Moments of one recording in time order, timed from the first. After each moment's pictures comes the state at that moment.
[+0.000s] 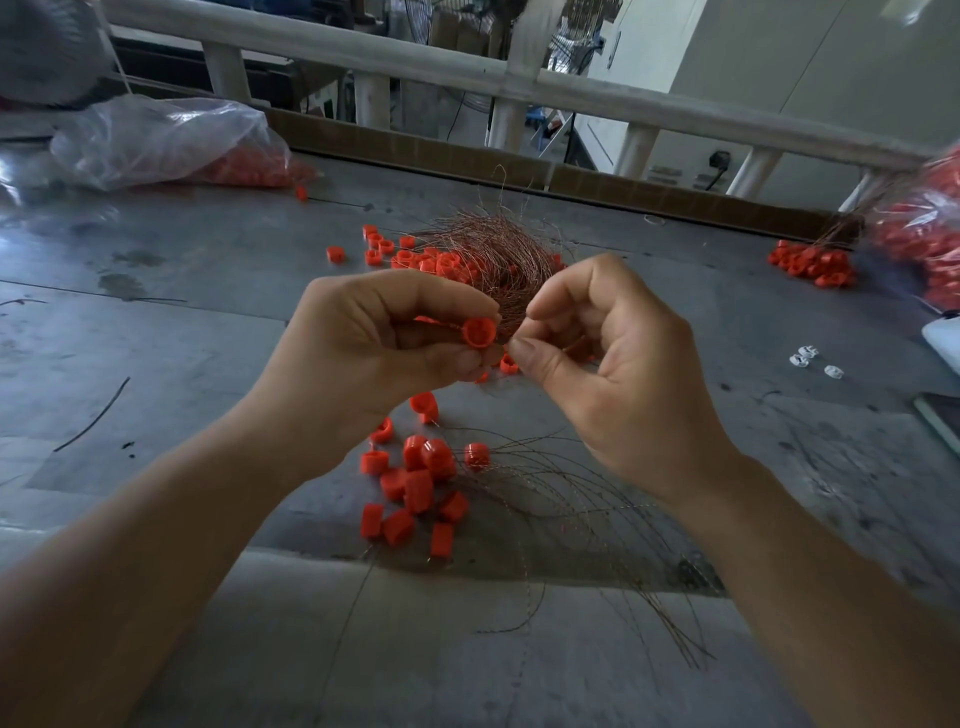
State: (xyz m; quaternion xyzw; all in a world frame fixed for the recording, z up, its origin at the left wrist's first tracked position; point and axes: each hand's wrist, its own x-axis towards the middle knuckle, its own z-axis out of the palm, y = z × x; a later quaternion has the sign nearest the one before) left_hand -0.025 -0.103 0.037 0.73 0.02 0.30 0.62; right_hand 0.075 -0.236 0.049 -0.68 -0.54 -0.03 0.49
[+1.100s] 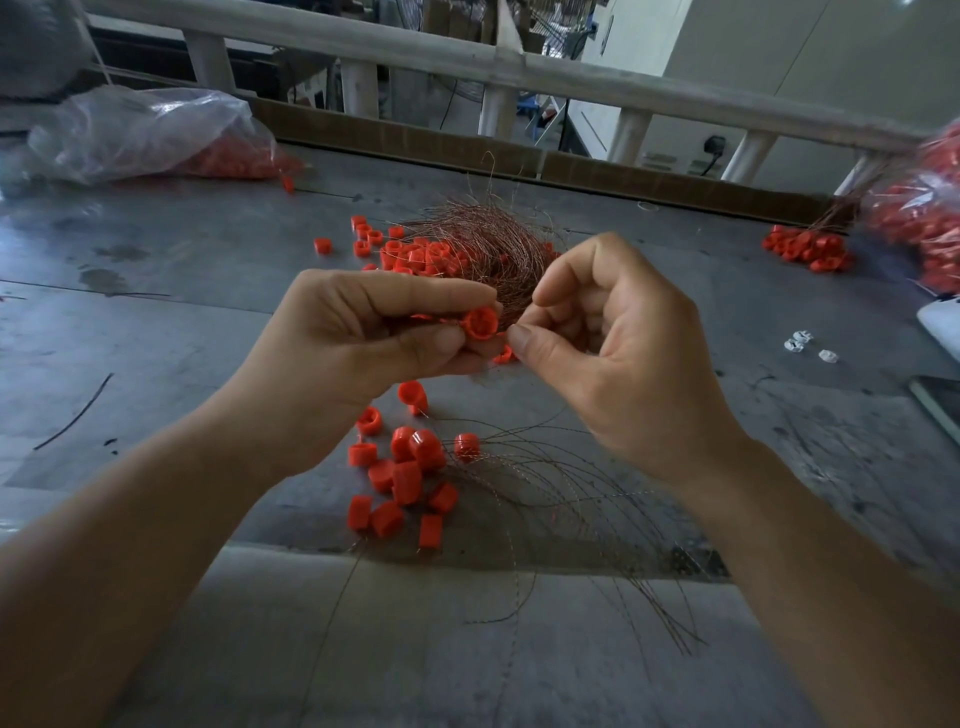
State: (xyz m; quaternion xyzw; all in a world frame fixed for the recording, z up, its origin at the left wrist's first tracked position) left_hand -0.027 -0.100 0.035 0.69 -0.02 0.24 0.69; right_hand 0.077 -0.240 0.052 -0.69 -0.51 0.01 0.51
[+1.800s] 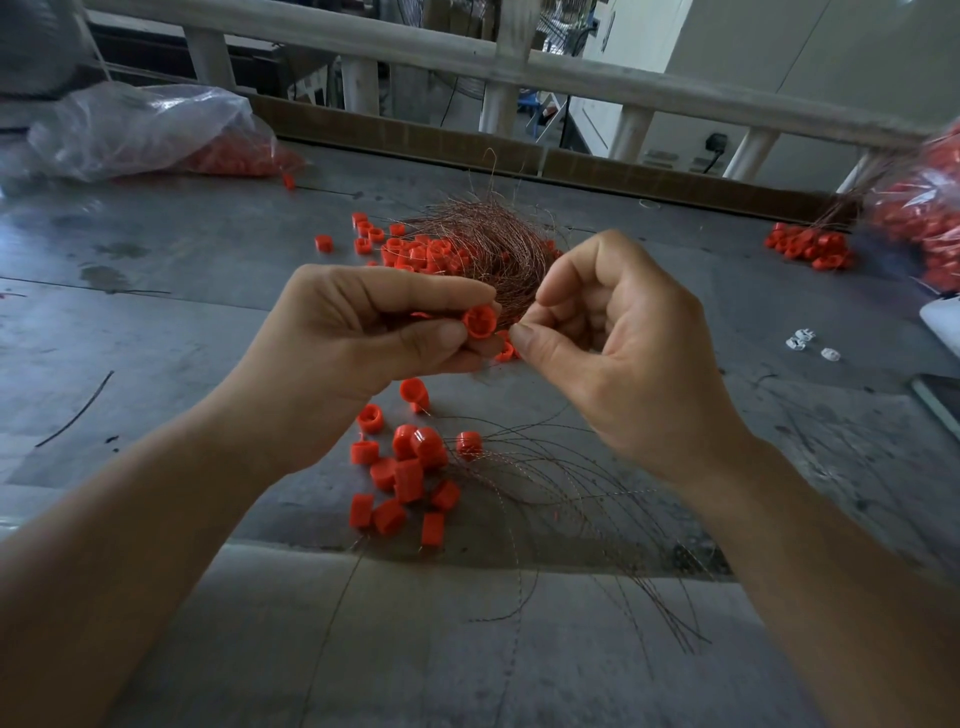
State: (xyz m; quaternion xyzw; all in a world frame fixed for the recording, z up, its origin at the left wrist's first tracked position) left_hand -0.029 -0.100 0.036 0.68 -0.01 0.24 0.69; right_hand 0.076 -0.238 0.052 -0.69 -0.51 0.00 0.51
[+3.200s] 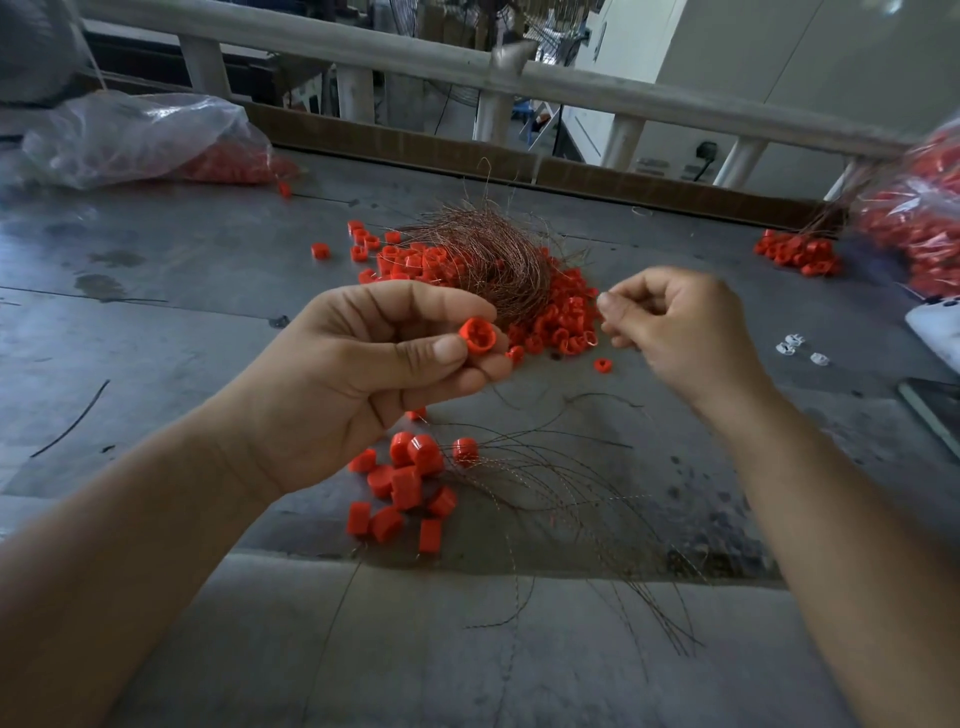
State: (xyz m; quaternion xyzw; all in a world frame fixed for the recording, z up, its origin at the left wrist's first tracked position) left_hand -0.028 -0.100 0.036 0.56 -0.01 0.14 0.82; right_hand 0.154 -0.248 0.036 -0.83 -0.35 -0.05 0.44
